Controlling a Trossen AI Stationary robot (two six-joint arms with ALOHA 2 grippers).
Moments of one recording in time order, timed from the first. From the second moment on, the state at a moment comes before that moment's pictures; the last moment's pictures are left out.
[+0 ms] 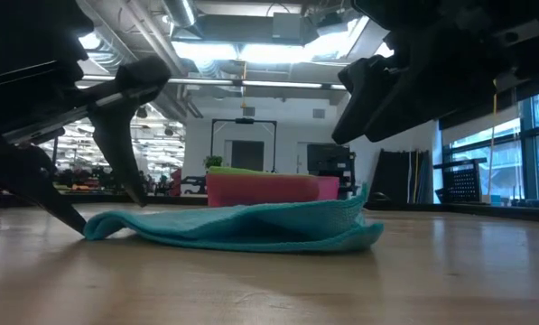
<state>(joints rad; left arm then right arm) -0.64 1.81 0.89 -0.30 -0.55 0.30 0.43 1.68 0.91 -0.01 0.17 0.02</state>
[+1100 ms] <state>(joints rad) -0.62 1.79 0.88 -0.21 -0.48 0.10 0.46 1.68 0.91 0.10 0.16 0.10</state>
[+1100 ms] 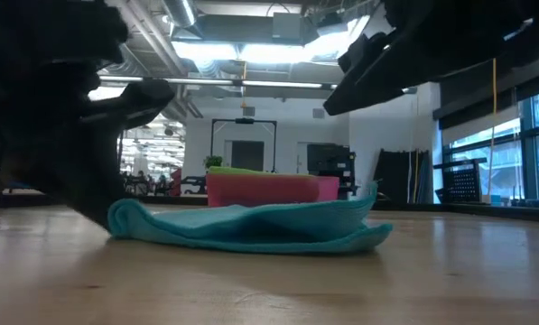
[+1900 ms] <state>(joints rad) -0.39 1.69 0.88 -0.13 -0.21 -0.15 0.53 1.73 0.91 0.12 0.35 0.08</state>
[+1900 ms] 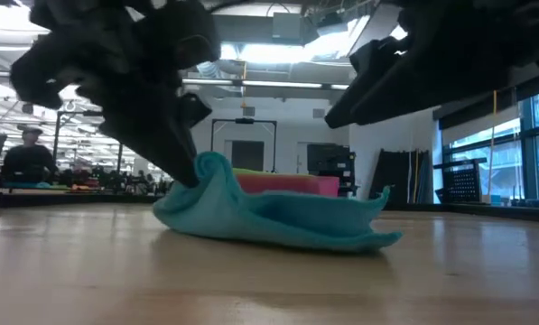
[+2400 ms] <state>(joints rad) -0.24 1.61 0.89 -0.11 -0.13 -0.20 0.50 1.74 0.91 0.14 0.32 0.33</state>
